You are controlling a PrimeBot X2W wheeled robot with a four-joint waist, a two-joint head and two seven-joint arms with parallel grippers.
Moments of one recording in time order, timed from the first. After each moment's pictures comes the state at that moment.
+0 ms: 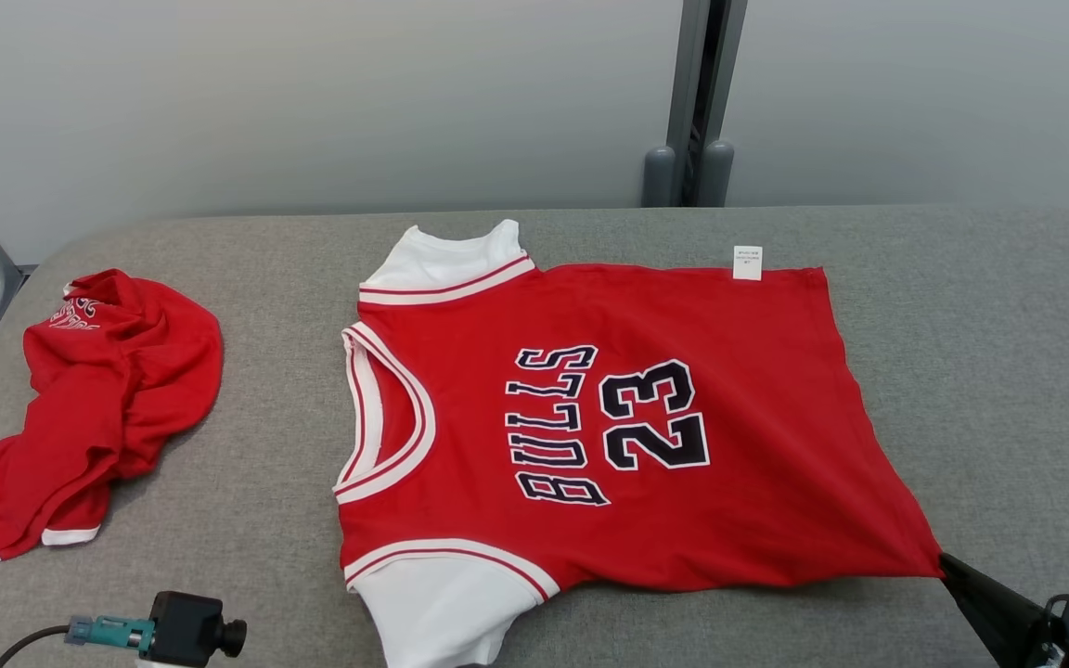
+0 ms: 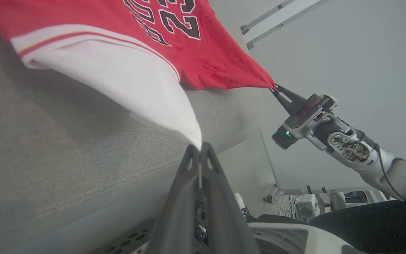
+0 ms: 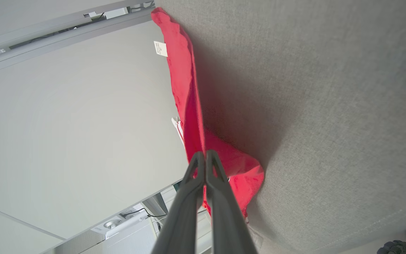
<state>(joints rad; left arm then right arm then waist) -0.07 0.83 -0.86 -0.23 -1.59 -0.12 0.19 -0.19 -0.87 0.88 -0.03 2.76 0.13 -0.26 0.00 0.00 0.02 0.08</state>
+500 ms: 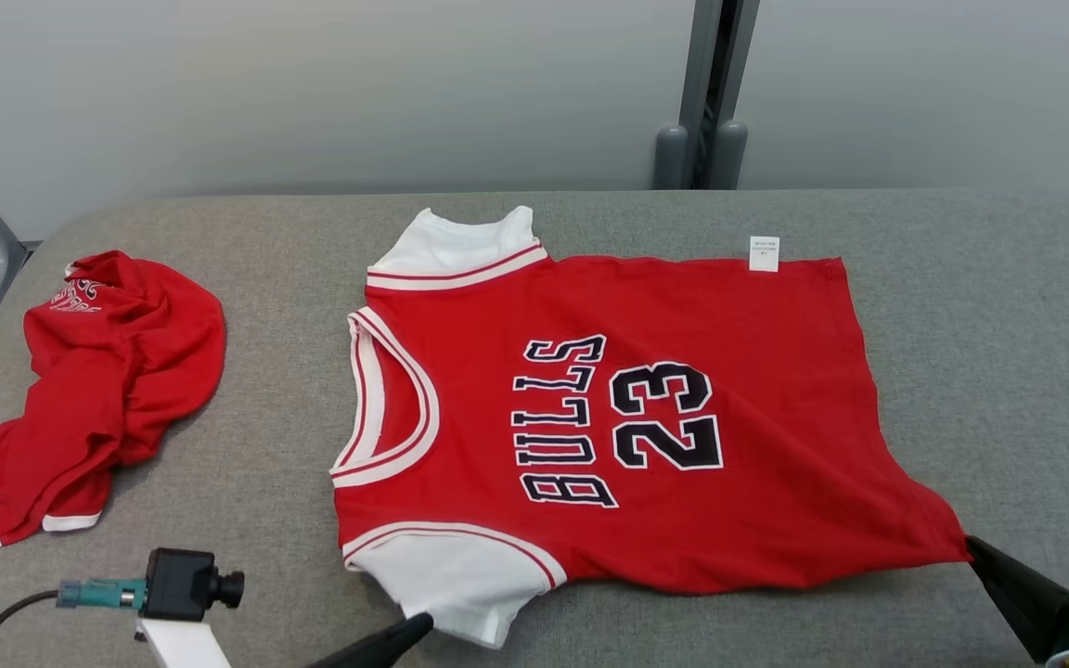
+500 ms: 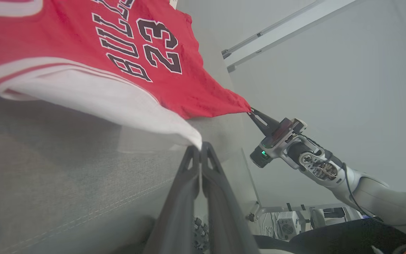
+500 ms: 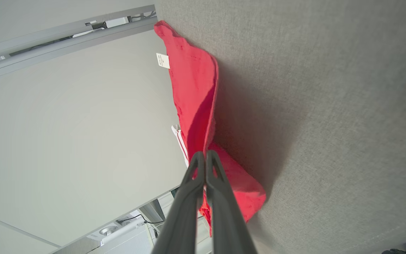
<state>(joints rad) -0.10 0.80 -0.82 -0.25 -1.64 -0.13 0.18 -0.16 -0.92 0.83 -0.07 2.76 0.13 -0.26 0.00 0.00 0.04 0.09</state>
